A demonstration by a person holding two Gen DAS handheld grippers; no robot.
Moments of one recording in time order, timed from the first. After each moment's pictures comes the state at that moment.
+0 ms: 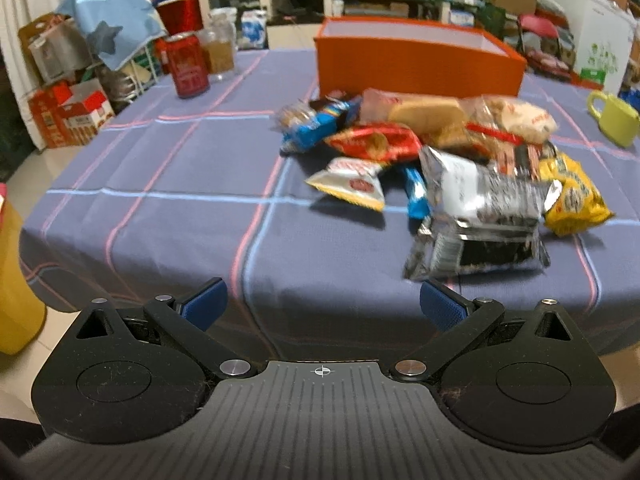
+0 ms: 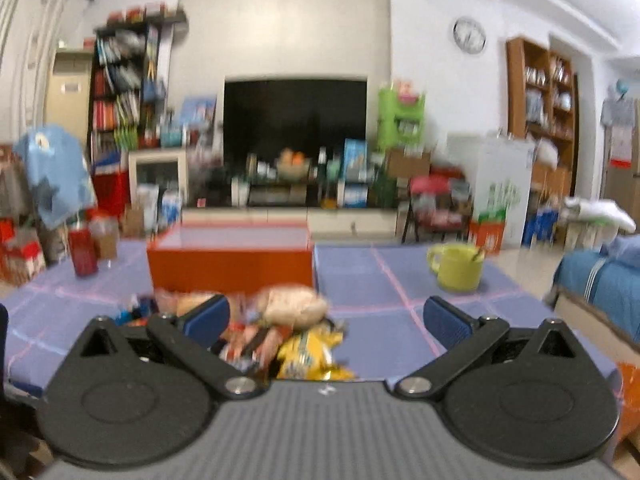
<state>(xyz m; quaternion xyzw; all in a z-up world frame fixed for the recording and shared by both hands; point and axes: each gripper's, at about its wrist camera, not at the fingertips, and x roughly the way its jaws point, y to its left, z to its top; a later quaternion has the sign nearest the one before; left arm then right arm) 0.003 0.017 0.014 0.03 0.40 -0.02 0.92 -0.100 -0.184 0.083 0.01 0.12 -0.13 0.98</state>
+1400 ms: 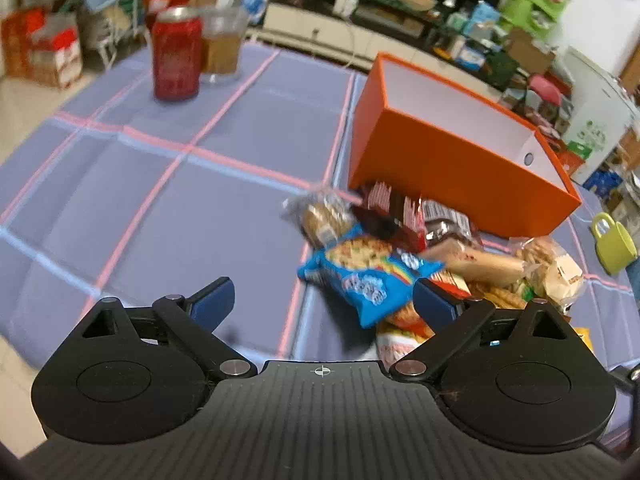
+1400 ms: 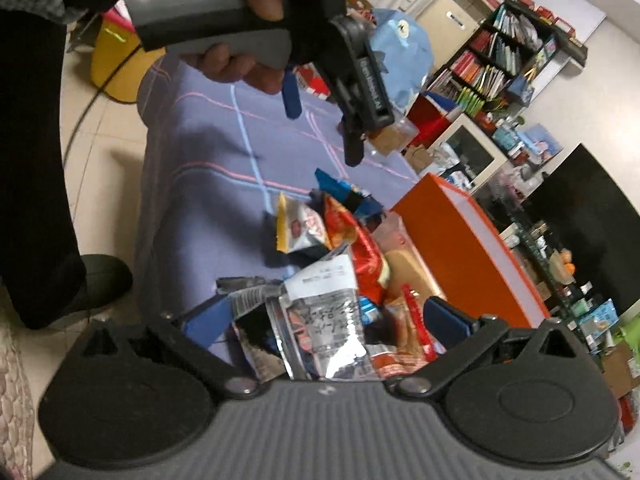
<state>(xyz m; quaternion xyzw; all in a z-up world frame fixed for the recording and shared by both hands) 0.169 0.093 0.029 -0.12 0.44 -0.06 0.89 0.012 -0.137 0.002 -0.40 0.17 0.31 0.85</state>
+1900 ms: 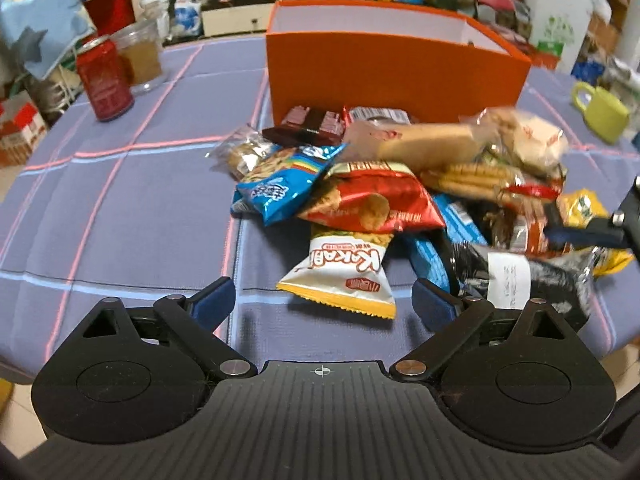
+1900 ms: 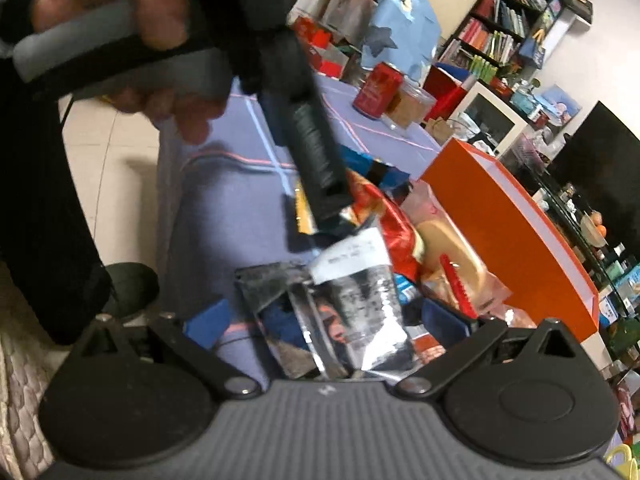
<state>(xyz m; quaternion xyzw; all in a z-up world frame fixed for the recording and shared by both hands) 0.121 0.017 0.001 0.05 0.44 -0.11 0.89 0.021 -0.136 -0.005 -0.34 0.22 0.33 0.85</state>
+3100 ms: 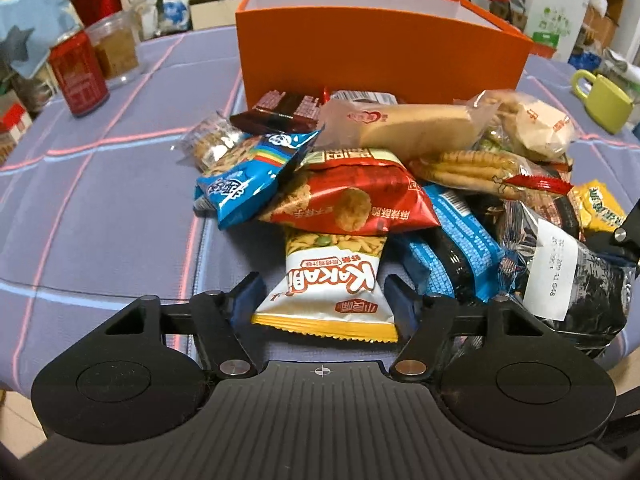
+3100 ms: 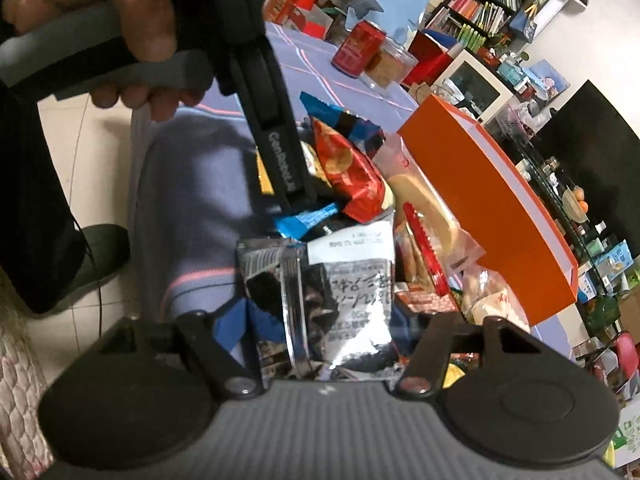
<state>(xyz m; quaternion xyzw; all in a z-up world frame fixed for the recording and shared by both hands) 0.137 0.001 -0.020 0.04 0.45 -0.12 0.88 0.026 -0.147 -0.009 -0.38 0.26 0.28 0.84</state>
